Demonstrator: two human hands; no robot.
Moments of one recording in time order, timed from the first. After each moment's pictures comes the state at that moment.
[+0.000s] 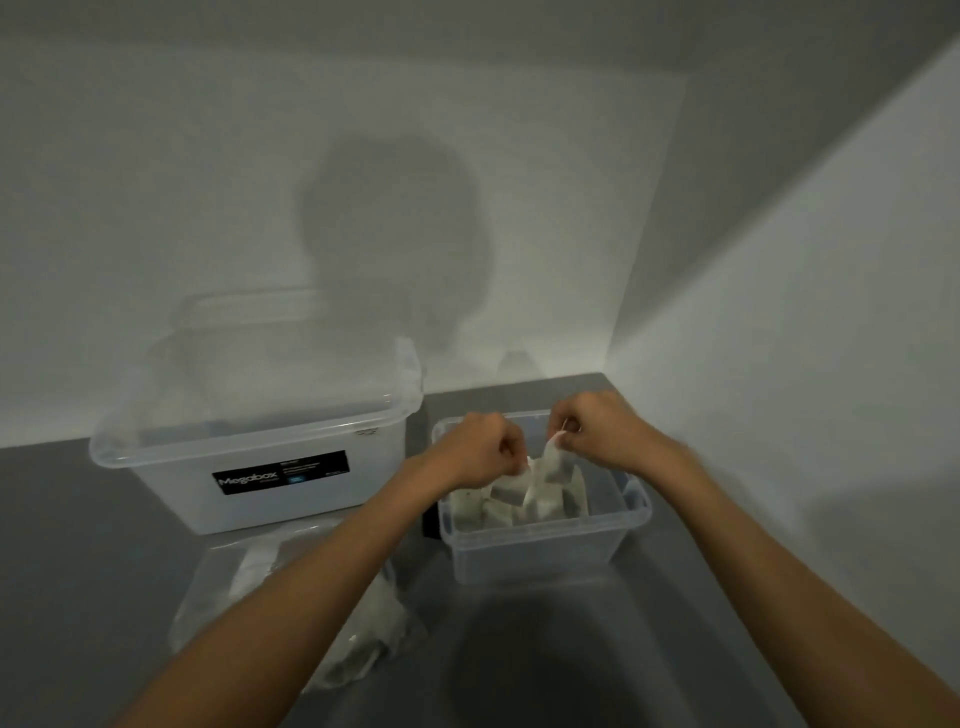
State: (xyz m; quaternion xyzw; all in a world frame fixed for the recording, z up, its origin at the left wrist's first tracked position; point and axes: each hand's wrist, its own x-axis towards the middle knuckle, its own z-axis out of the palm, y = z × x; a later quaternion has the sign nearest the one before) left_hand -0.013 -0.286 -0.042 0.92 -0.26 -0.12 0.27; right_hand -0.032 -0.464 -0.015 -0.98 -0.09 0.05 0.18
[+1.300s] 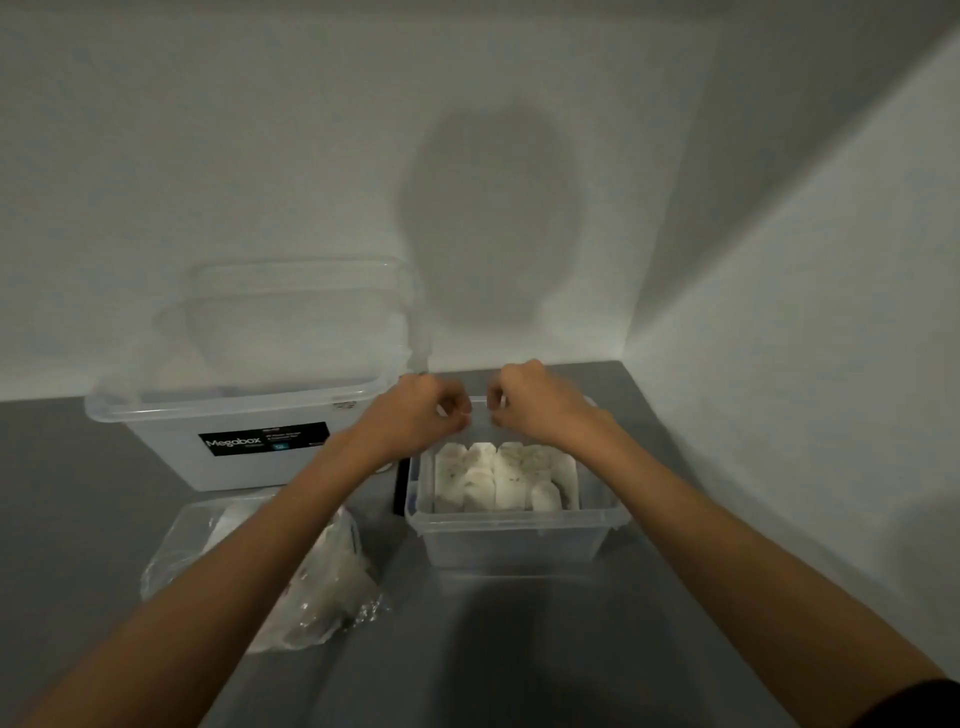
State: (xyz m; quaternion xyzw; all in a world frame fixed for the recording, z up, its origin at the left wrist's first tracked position) left_hand -0.008 -0.269 -0.039 0.96 -0.16 -0.02 0.23; right_hand -0.001 -0.439 -0.021 -0.98 -0.18 0.03 0.11
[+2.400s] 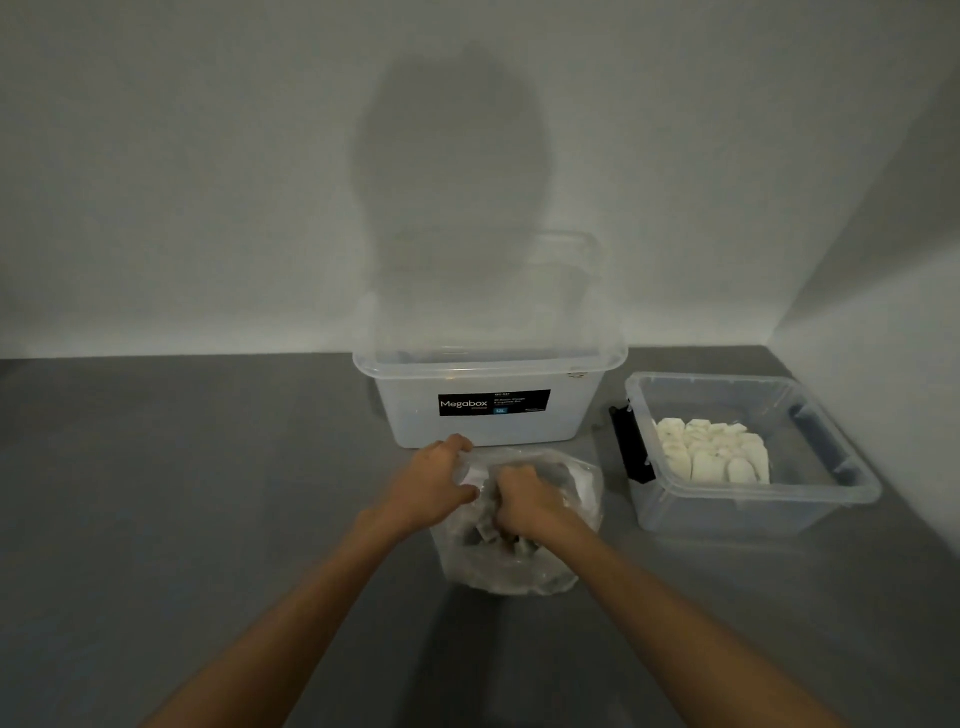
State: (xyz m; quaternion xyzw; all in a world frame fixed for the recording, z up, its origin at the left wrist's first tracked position) left_hand -0.090 -0.025 -0.124 0.95 -0.04 -0.09 0.30; right_hand -0.090 -0.165 -0.124 -0.97 -0.09 0.19 0.13
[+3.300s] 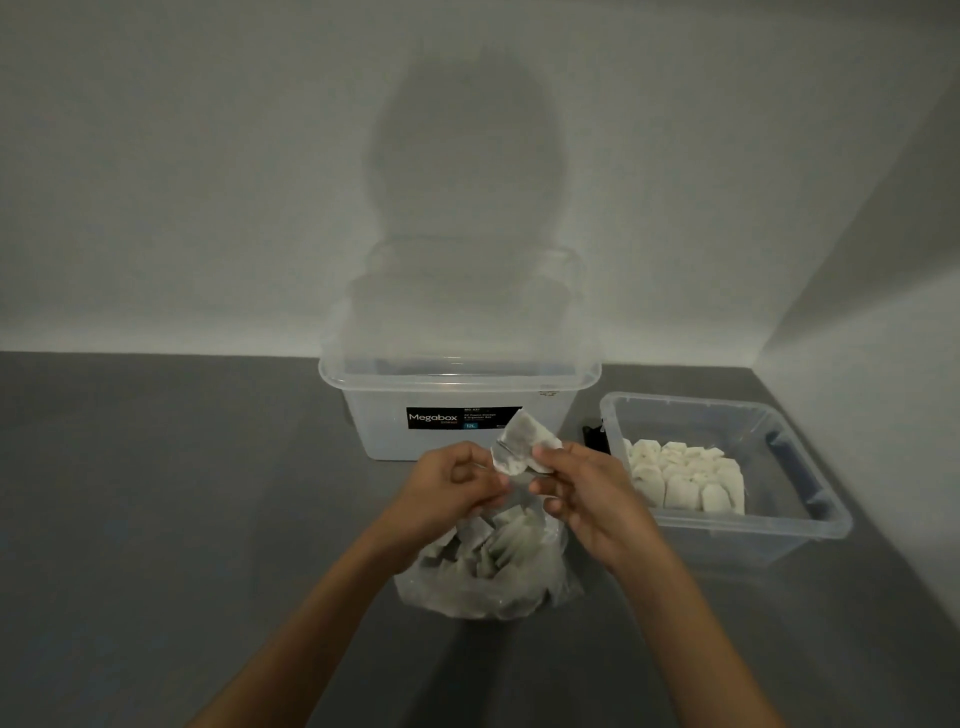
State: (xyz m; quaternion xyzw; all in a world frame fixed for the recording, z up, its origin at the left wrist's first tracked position) left_hand -0.114 -0.079 -0.076 0.71 0.03 -0.13 0.69; right_hand -0.100 -0.245 -0.054 -0.61 0.14 0.18 0.76
